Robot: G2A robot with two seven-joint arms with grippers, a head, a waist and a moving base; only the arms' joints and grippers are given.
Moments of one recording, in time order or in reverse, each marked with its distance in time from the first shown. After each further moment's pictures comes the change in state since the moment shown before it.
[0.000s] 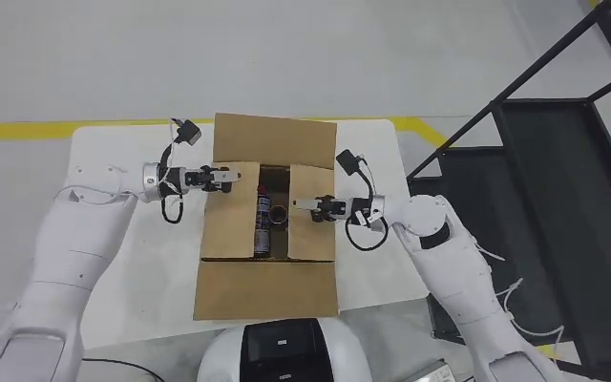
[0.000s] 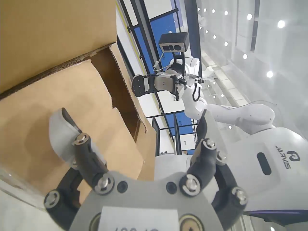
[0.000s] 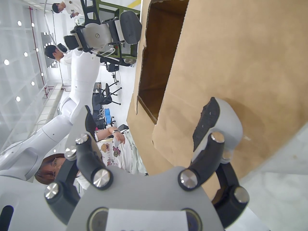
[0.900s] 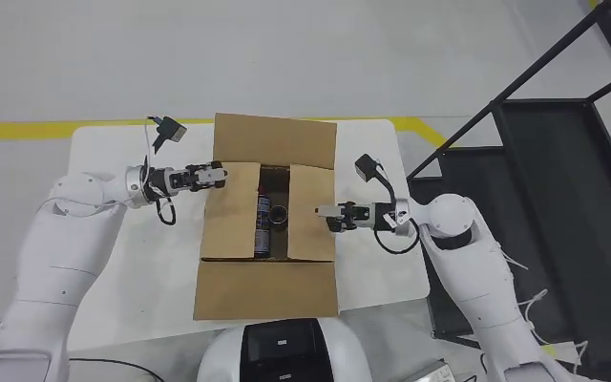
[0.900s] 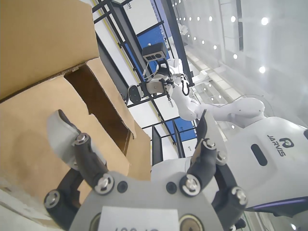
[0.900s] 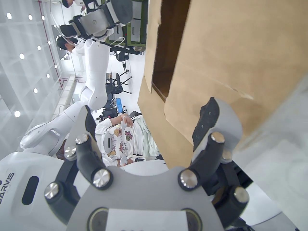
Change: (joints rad) left arm 0.099 0.069 -0.086 -0.150 -0.115 -0.046 0.046; right arm -0.106 0.058 0.164 -0.077 0.099 0.037 0.191
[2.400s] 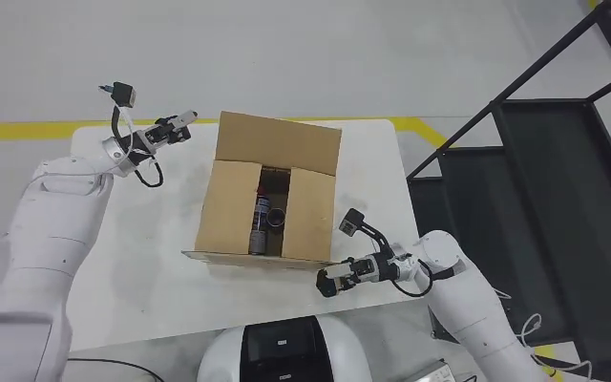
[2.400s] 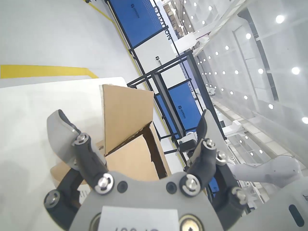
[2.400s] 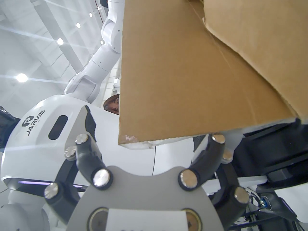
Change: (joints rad) left arm -0.221 -0.063 0.074 0.390 0.212 -0.115 0.395; right arm -0.108 0.025 -0.141 0.099 0.399 -0.152 0.228
